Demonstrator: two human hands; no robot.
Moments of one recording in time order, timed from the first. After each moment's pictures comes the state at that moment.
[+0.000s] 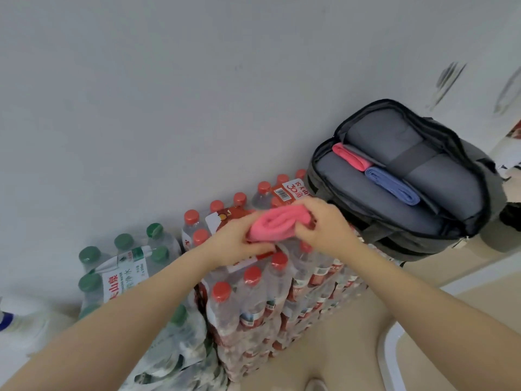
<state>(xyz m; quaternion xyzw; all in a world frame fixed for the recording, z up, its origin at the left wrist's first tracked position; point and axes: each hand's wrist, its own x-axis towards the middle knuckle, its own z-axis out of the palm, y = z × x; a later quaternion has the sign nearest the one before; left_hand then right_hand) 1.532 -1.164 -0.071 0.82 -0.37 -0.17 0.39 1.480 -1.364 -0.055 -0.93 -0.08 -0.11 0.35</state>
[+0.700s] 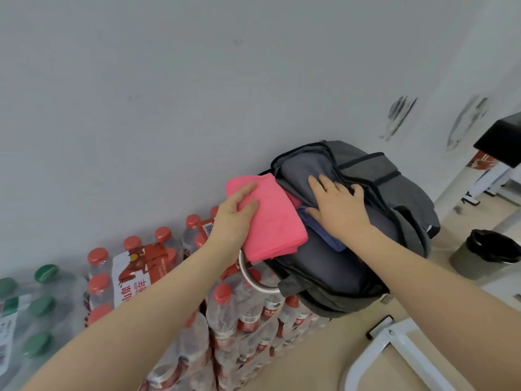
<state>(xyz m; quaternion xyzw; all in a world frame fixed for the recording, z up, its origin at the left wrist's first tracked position) 1.565 -1.364 -0.032 0.68 -0.03 -0.10 0.72 1.544 -1.559 -0.021 -0.99 0.07 -0.05 -0.08</state>
